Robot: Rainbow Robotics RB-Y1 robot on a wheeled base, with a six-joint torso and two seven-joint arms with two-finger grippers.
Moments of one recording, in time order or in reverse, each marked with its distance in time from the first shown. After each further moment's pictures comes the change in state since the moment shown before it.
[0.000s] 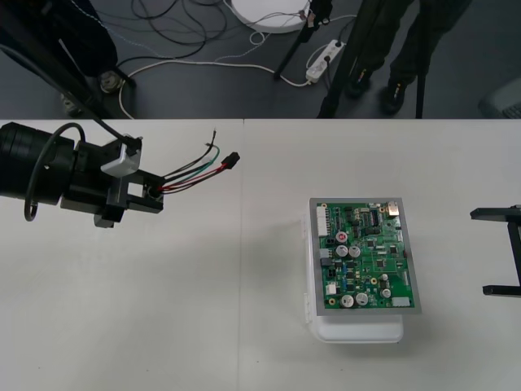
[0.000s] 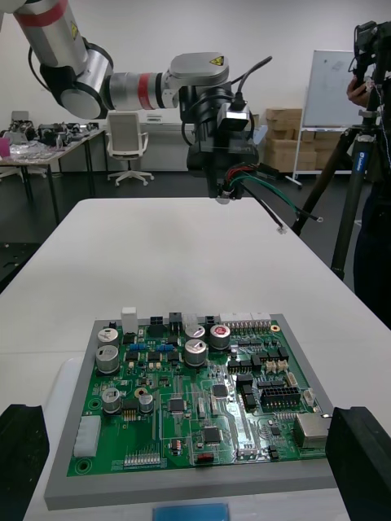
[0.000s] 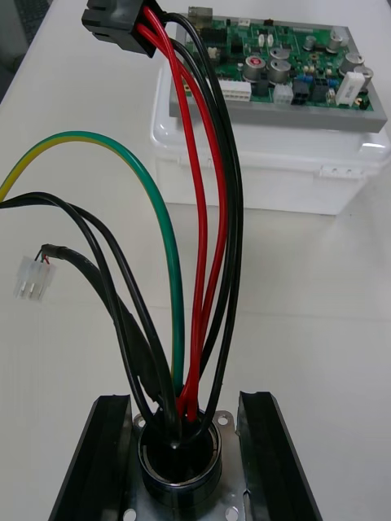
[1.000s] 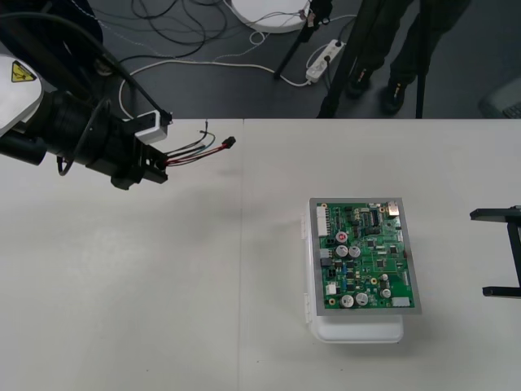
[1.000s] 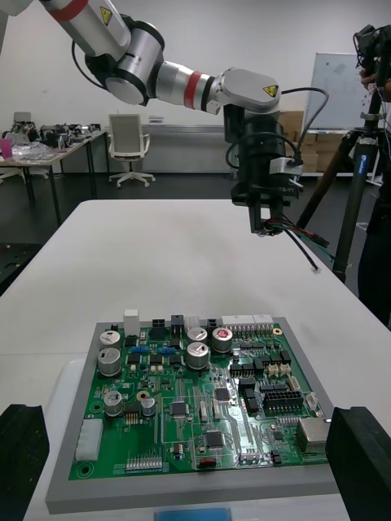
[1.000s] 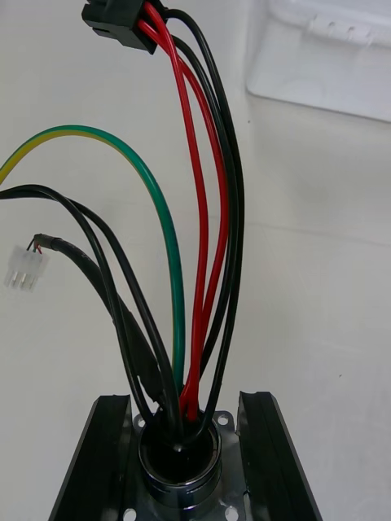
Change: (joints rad) right arm 0.004 -0.002 -0.002 -0.009 0.000 0.000 0.005; left arm -0.426 0.077 -0.468 0.485 0.044 0.165 -0.029
